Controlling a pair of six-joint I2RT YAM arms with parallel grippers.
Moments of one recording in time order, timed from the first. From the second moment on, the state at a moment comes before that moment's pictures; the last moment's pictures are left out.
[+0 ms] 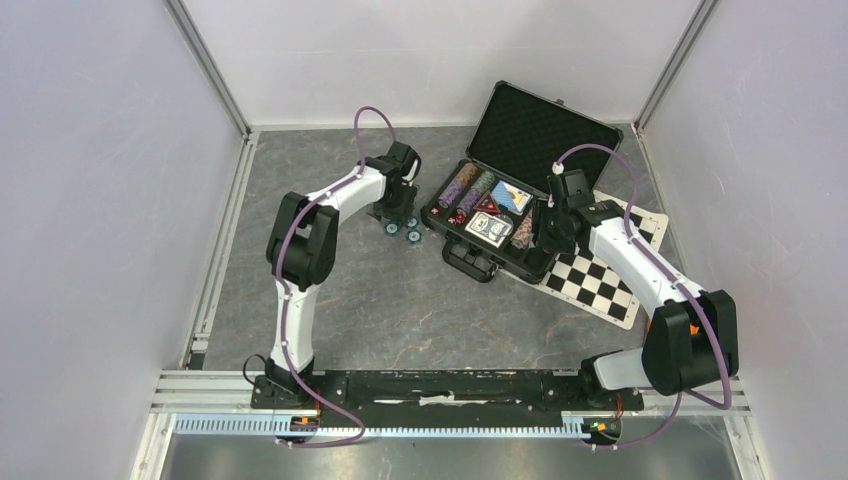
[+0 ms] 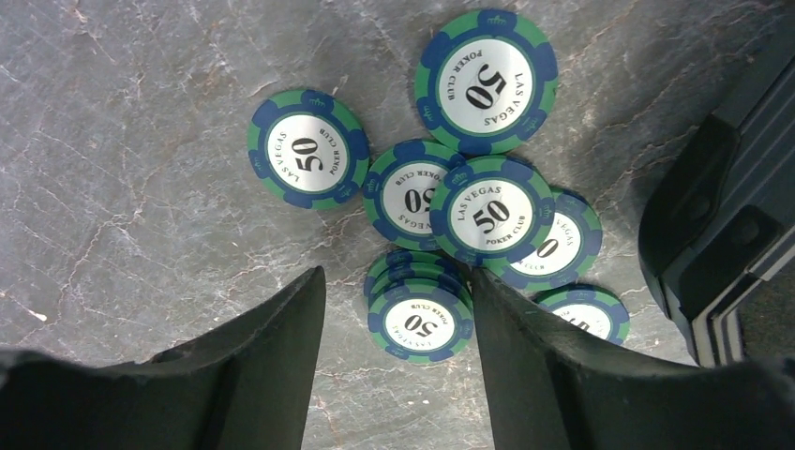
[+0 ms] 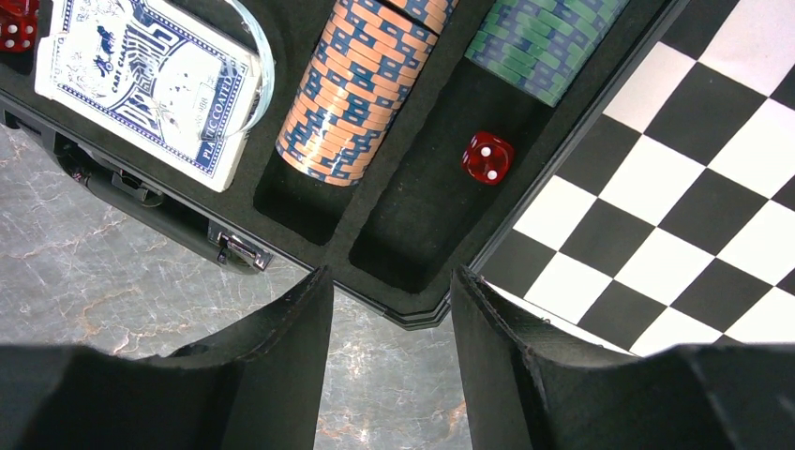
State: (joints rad) left arm -0.45 2.16 1.67 -0.72 -0.17 -0.13; right arm 0.25 1.38 1.01 -0.68 0.03 0.37
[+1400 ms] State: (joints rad) left arm -0.45 2.11 1.64 -0.90 -0.09 -0.16; right arm 0.25 1.38 1.01 -0.68 0.01 0.37
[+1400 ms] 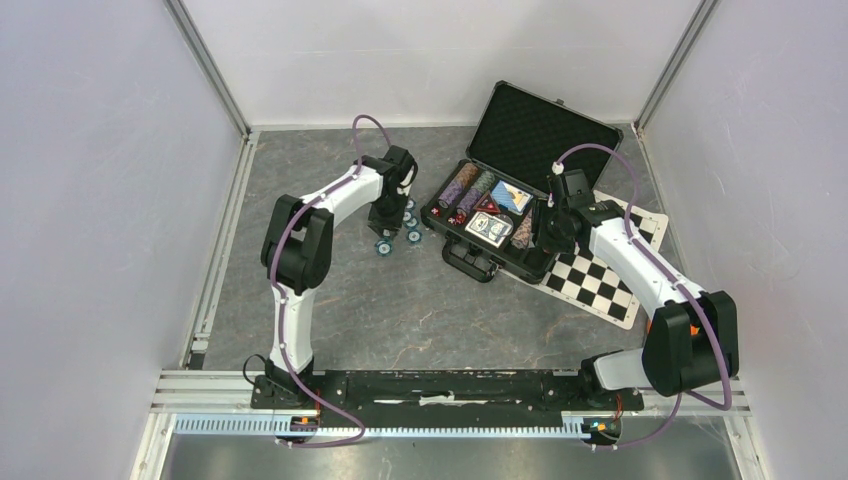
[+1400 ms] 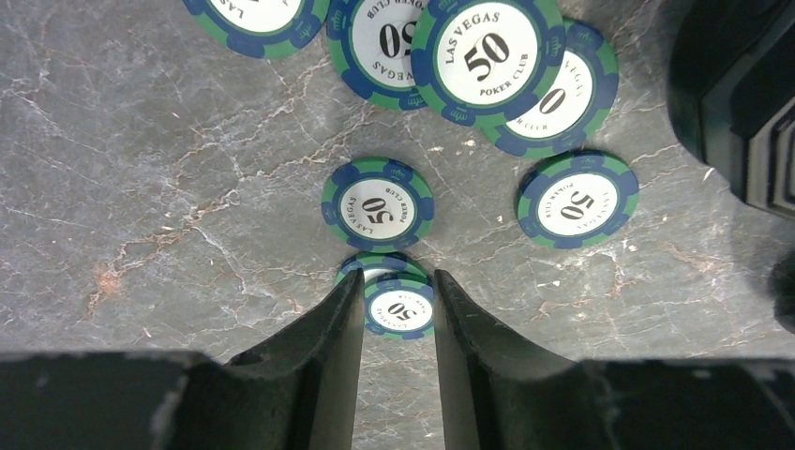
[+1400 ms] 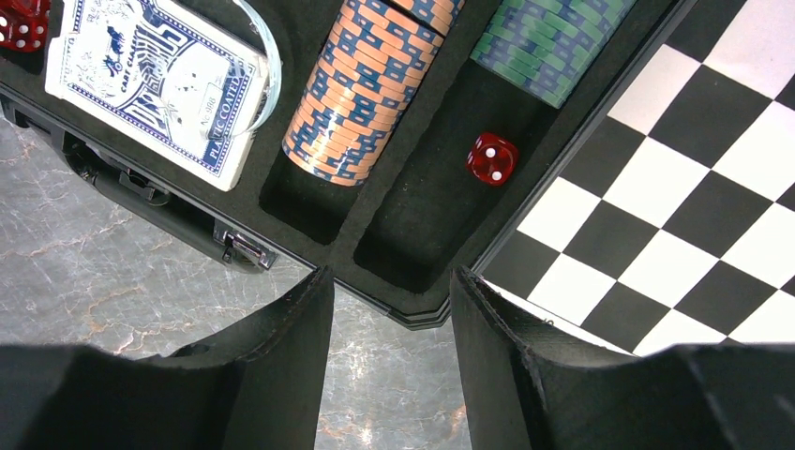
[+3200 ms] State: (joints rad) left arm -0.41 2.04 1.52 -0.83 -0.13 -0.16; right arm 0.25 1.33 0.99 -0.67 0.01 0.37
